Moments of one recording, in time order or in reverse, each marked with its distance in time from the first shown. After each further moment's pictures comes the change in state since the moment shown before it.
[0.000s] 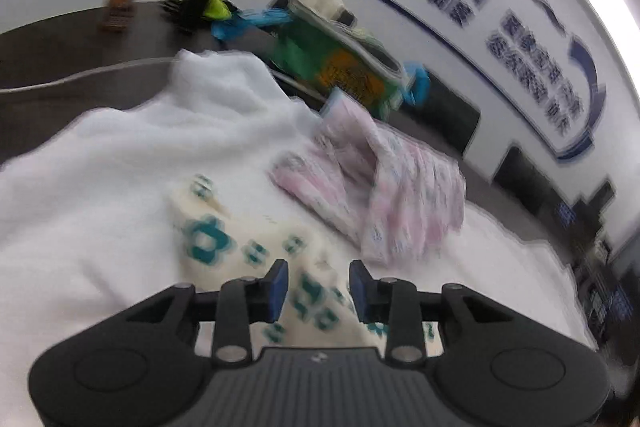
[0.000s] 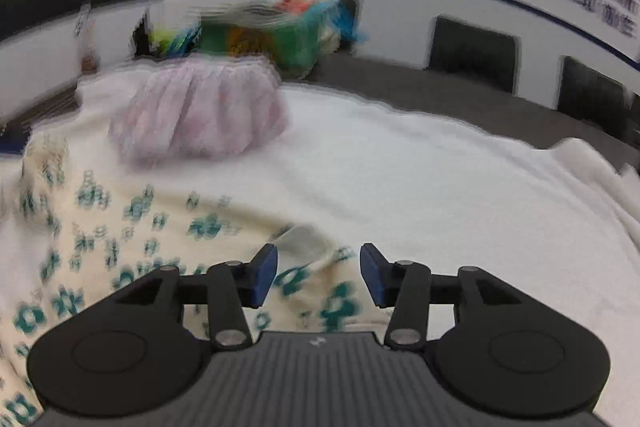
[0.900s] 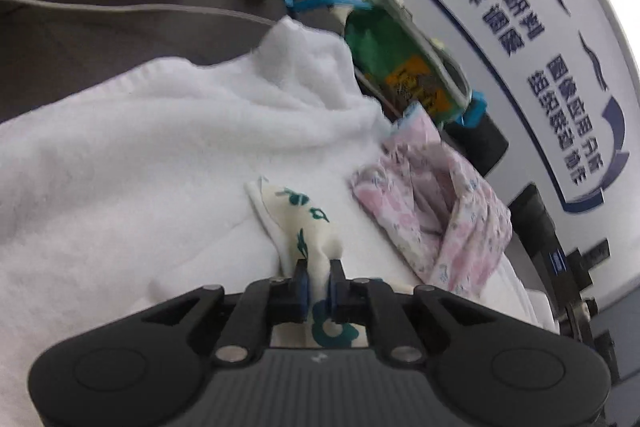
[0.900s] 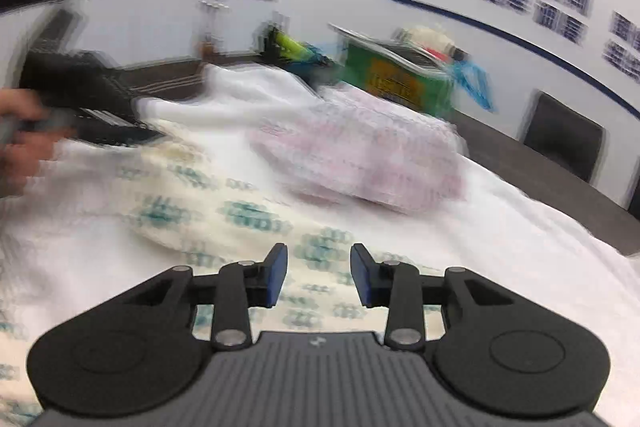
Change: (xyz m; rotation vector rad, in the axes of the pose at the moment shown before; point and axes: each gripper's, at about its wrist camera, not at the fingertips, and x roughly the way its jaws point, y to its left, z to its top) left arm 0.014 0.086 0.020 -0.285 0.006 -0.028; right arm -0.003 0.109 0.033 -0.187 -0.118 0.089
